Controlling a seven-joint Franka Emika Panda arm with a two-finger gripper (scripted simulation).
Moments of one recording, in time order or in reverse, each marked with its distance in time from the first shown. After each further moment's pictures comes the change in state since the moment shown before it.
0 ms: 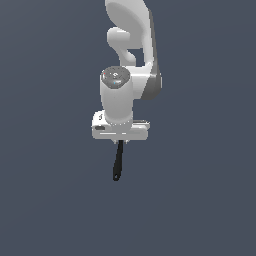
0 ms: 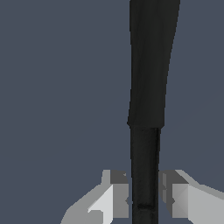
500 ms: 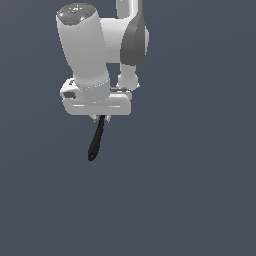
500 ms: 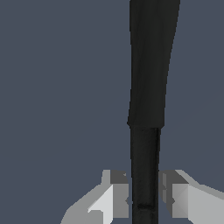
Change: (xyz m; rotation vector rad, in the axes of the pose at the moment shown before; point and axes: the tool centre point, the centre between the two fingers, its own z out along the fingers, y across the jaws) arm -0.022 0.063 -0.107 0.002 0.001 0.000
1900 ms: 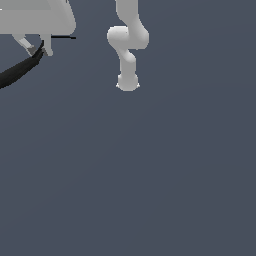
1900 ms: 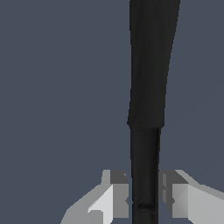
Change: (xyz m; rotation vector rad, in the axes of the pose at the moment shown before) arm -0.033 0.123 -0.207 -0.002 0.000 -0.001
